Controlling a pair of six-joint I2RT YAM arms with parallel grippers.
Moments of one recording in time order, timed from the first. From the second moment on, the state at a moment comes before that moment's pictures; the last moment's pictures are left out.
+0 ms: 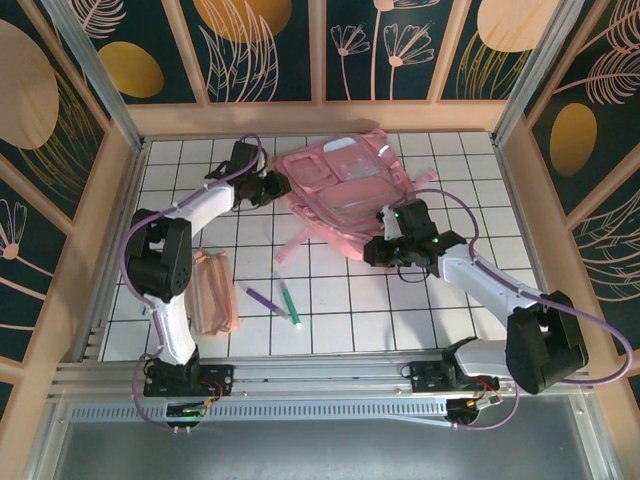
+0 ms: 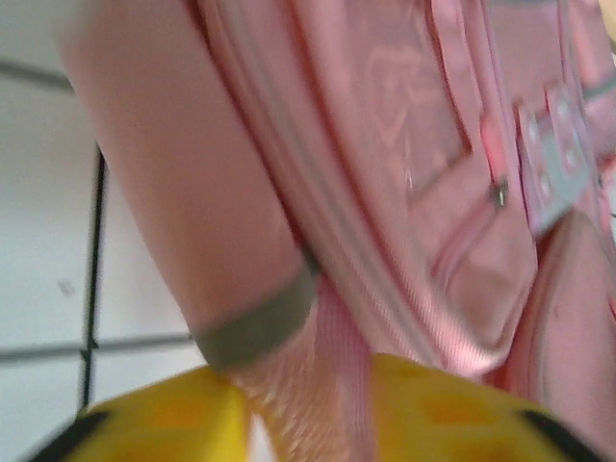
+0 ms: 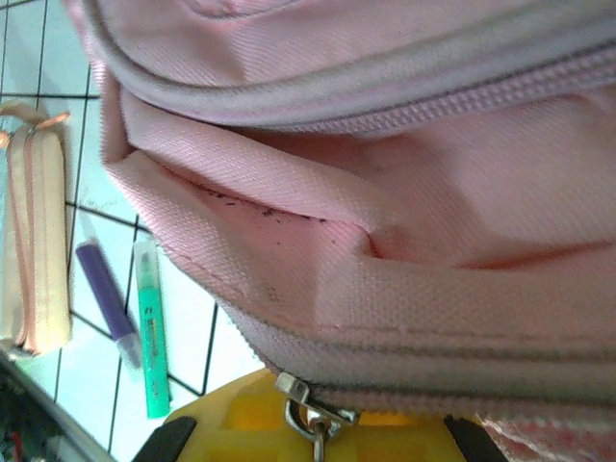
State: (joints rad) left arm -0.29 1.97 1.45 -0.33 0.32 -0.68; right arm 0.47 1.29 0.78 -0.43 -0.43 0.42
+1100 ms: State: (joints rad) left arm -0.63 1.64 0.96 -0.20 0.15 -1.41; right arm 0.70 1.71 1.03 -0.30 -0.63 0.37
